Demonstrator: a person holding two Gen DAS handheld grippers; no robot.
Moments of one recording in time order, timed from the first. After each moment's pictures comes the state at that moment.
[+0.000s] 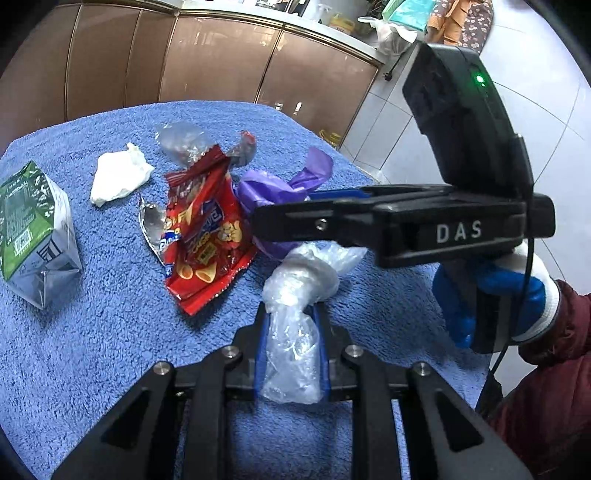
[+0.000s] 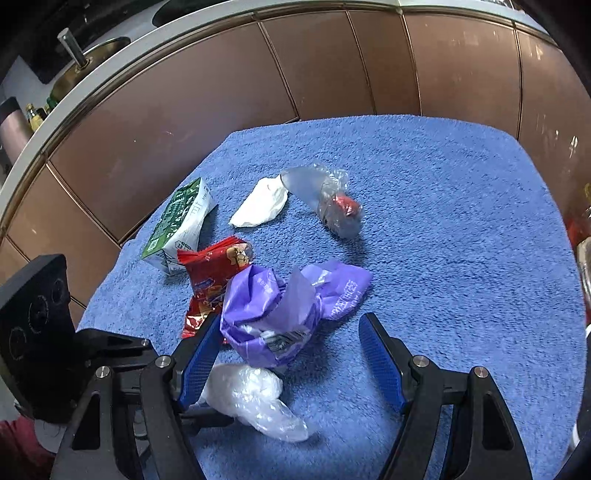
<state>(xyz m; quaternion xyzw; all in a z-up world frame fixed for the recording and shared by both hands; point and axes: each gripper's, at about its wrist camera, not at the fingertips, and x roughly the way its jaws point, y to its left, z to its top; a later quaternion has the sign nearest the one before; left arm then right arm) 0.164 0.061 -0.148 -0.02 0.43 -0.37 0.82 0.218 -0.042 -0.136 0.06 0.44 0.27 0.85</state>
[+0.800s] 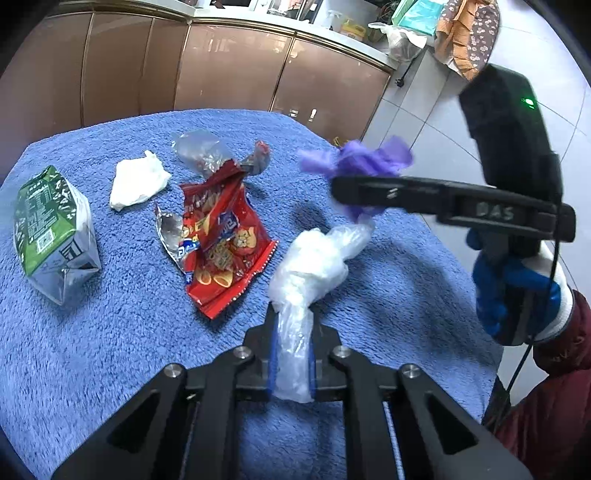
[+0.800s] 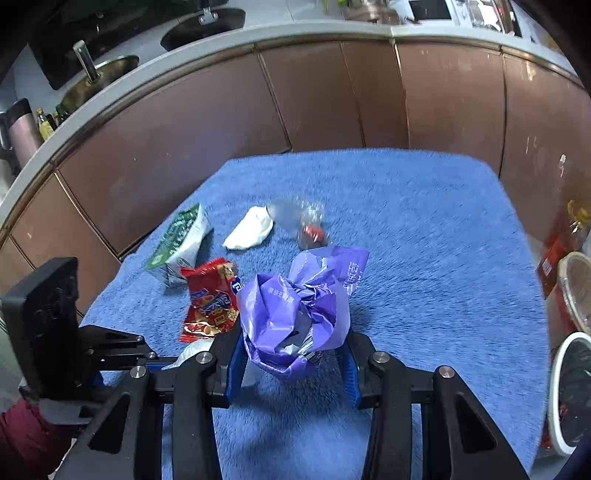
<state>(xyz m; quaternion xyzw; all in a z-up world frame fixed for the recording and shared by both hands) 0.156 0.067 -0.141 -0.02 0.42 -0.34 0.84 0.192 -0.077 -0.108 0.05 0.39 0.25 0.89</state>
